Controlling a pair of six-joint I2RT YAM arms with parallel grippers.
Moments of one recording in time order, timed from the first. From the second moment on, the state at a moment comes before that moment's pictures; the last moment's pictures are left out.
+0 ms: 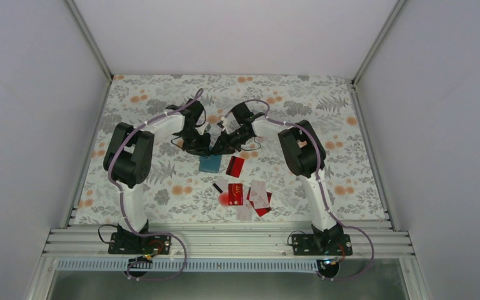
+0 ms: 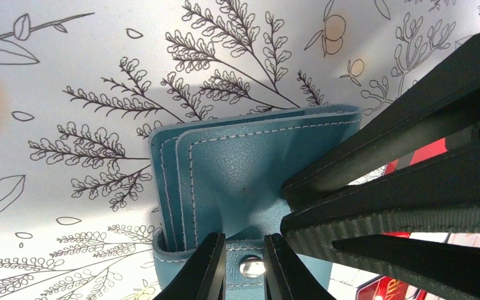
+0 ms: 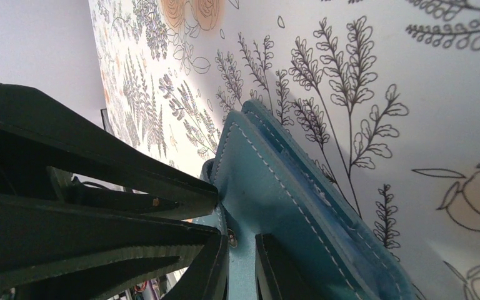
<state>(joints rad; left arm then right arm) -0.39 1.97 1.38 -0.86 0.39 -0.31 0.57 2.34 1.65 -0.53 -0.94 0.39</state>
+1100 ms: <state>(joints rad) -0.42 1.80 1.27 -0.80 0.30 -0.41 0.57 2.34 1.65 -0.52 -0.95 0.42</state>
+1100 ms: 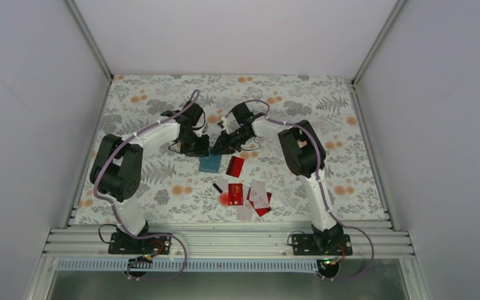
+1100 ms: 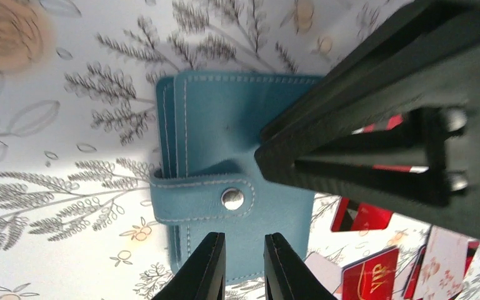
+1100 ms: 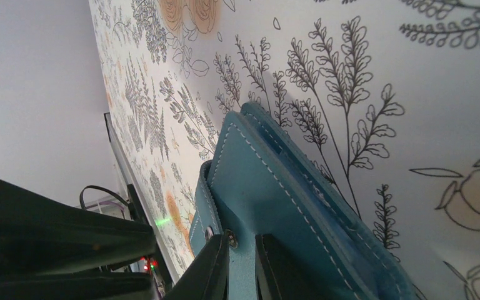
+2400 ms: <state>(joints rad) -0.45 1.85 1.23 -0.71 0.28 -0.40 0.57 2.34 1.63 -0.50 -0.95 0.42</state>
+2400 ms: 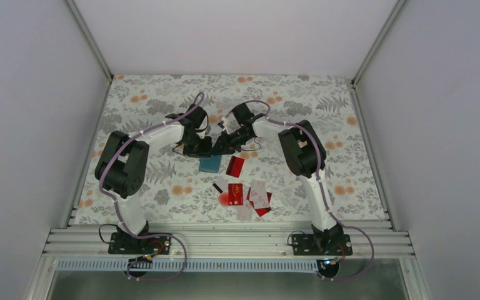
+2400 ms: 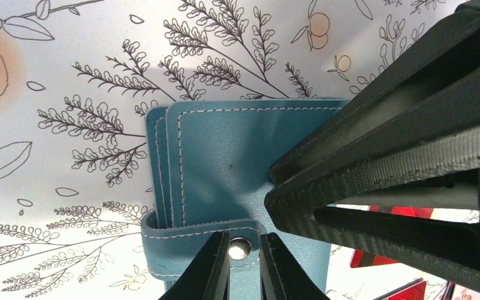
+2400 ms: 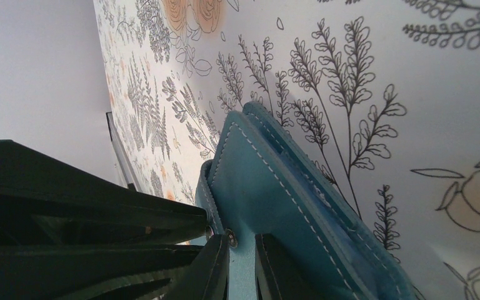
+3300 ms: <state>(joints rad) -0.45 1.91 1.29 -0.76 0.28 -0.37 0.57 2.33 1.62 -0.48 -0.96 0.42</state>
